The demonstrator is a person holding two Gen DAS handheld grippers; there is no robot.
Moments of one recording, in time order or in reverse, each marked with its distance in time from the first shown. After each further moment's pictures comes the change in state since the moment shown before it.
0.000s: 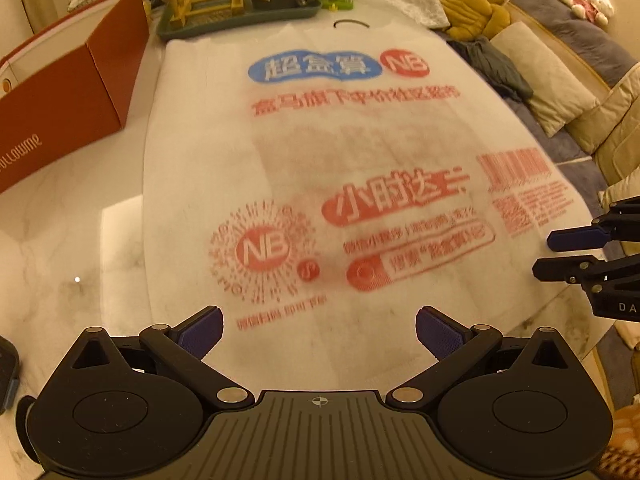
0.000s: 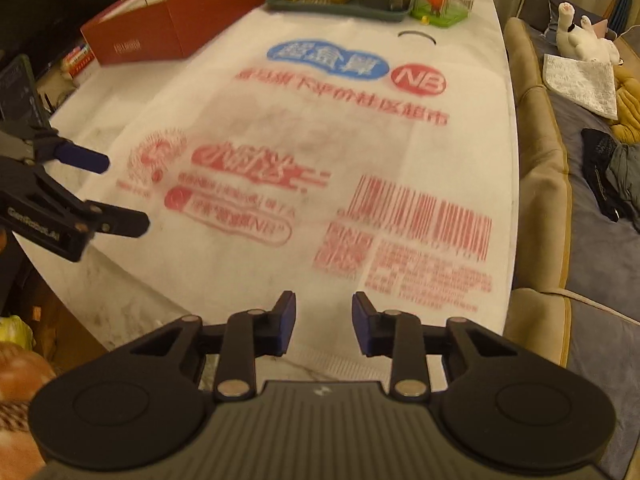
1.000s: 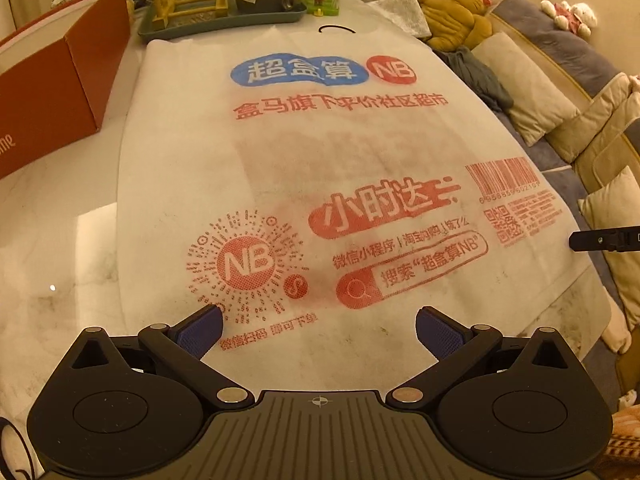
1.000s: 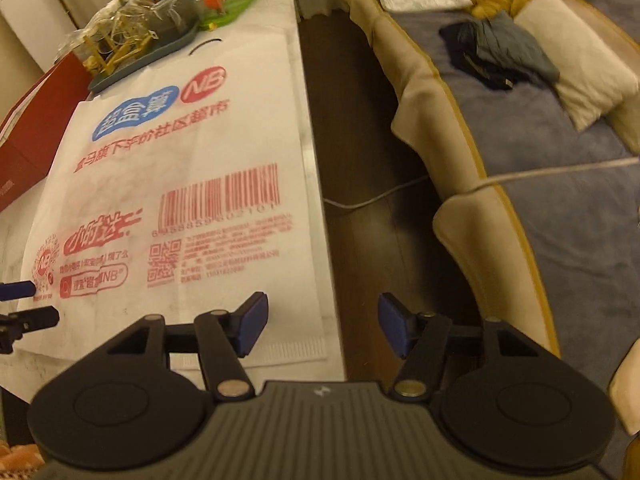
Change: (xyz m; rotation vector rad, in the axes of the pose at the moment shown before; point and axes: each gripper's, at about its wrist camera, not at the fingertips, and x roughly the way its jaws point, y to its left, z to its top) left arm 0.004 0.005 0.005 0.012 -0.065 -0.096; right arm -0.001 -0.113 -0.022 0.540 -0.040 -0.069
